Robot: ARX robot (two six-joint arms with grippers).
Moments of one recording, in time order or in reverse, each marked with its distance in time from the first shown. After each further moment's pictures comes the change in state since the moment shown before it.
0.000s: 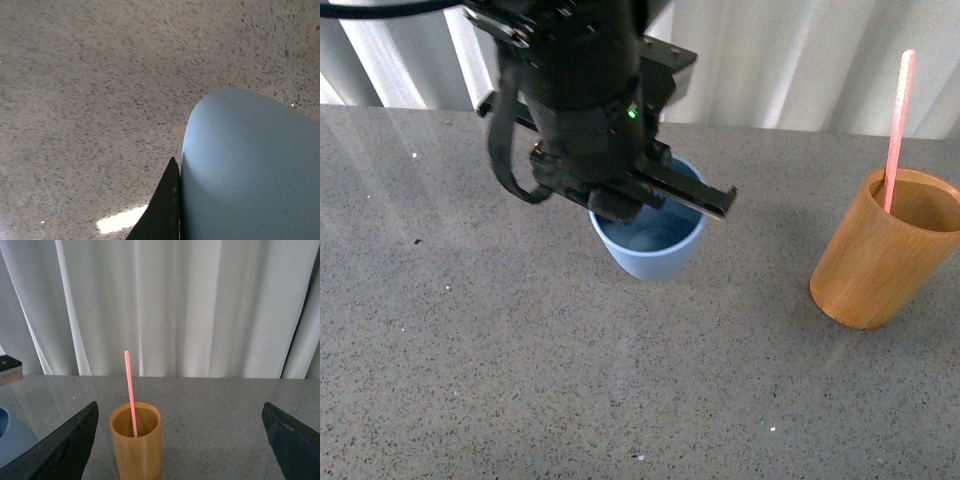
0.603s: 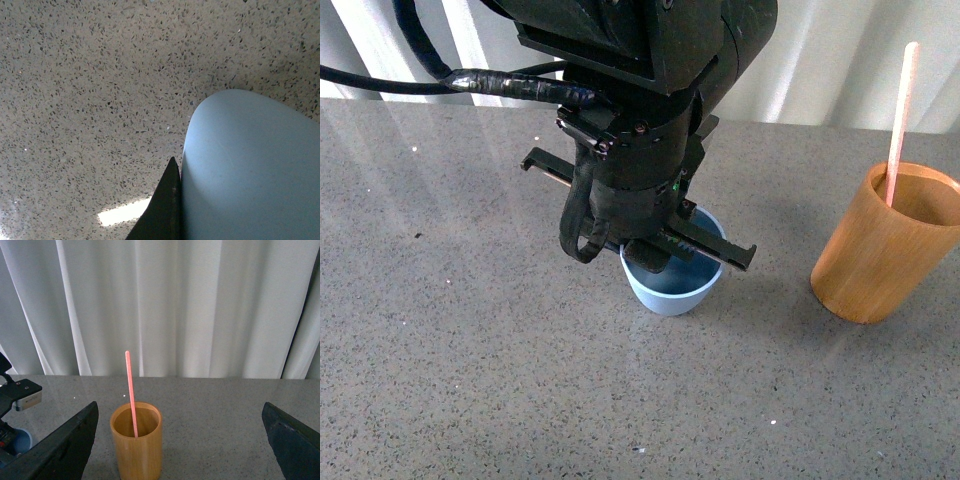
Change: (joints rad) left arm -0.055 0.124 0.020 0.058 -0.037 -0.058; right arm 0.000 0.000 0.000 0.000 0.000 0.000
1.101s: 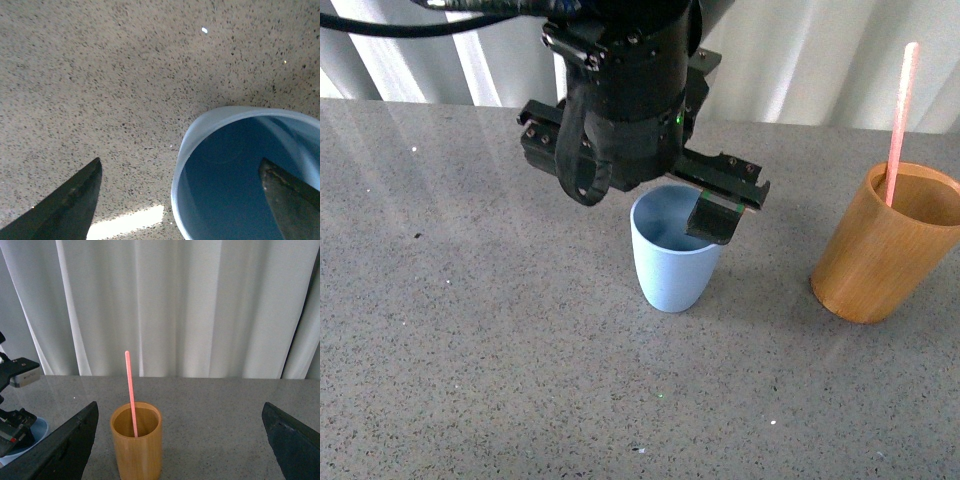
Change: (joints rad) left arm 0.029 -0.055 0.056 -0.032 0.023 -0.019; right arm 0.000 0.000 0.000 0.000 0.000 0.000
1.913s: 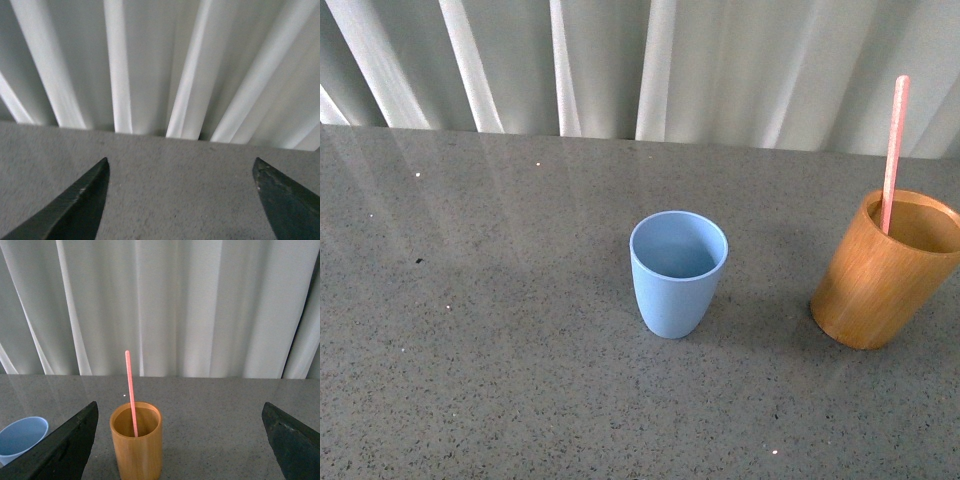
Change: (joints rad) left arm 0.316 -0.727 -0.821 1.096 -0.055 -0.009; right arm 0.000 0.000 0.000 0.000 -0.001 0.000
